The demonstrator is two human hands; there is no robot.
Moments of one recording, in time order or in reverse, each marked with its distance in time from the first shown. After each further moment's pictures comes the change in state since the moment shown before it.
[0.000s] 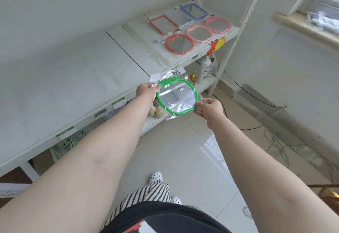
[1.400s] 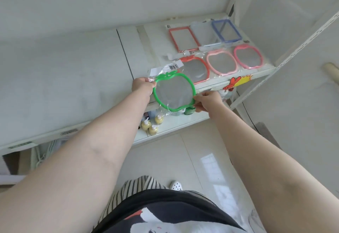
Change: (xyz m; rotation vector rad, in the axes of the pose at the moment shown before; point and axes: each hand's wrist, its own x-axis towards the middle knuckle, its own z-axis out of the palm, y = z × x) left_hand 0.168 0.088 0.078 -0.174 0.324 -0.068; right_hand 0.213 -0.153 0.063 -0.578 -0.233 -0.089
